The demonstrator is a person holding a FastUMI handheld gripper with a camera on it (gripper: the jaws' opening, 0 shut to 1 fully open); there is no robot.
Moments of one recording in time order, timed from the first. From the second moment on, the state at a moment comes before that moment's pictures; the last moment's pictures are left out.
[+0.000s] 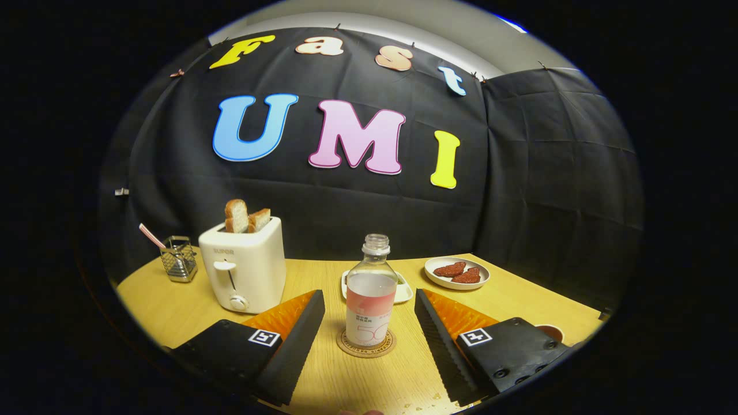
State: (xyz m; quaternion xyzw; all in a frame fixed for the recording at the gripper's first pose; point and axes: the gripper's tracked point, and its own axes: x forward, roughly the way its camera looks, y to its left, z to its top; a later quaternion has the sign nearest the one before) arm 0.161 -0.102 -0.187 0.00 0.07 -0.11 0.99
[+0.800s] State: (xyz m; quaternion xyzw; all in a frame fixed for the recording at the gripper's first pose) arm 0.094 -0.067 -0.045 0.01 0.01 -0.09 1.00
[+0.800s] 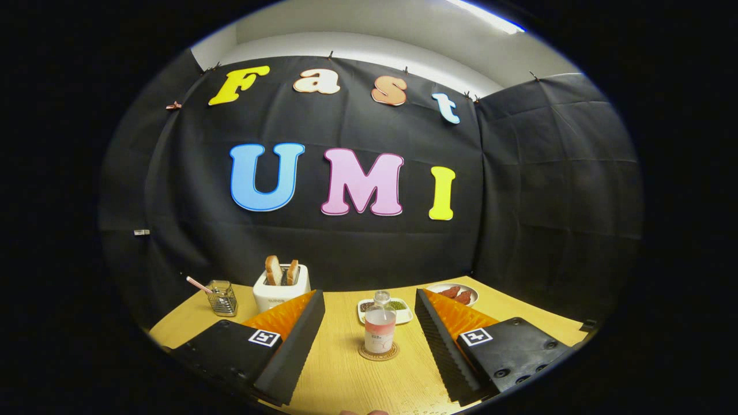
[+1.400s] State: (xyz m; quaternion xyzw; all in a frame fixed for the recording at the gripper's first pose) arm 0.044 -0.029 0.014 0.03 -0.02 -0.02 1.00
